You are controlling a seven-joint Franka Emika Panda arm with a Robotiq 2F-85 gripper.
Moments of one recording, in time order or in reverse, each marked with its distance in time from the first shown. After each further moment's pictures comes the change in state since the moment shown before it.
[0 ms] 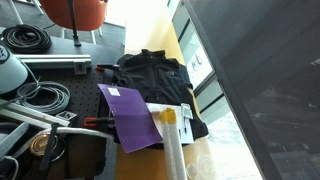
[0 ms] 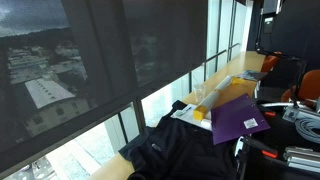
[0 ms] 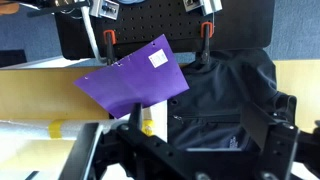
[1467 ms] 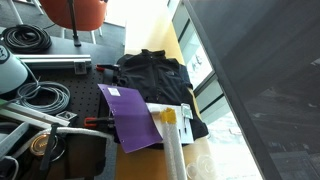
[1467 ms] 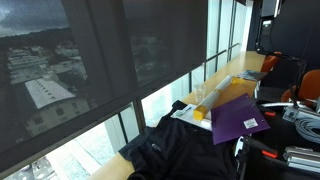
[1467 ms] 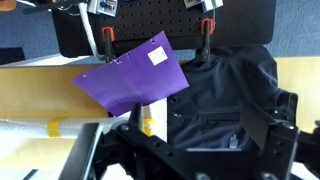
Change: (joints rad) arm 0.000 0.002 0.000 -0.025 0.000 0.044 0.003
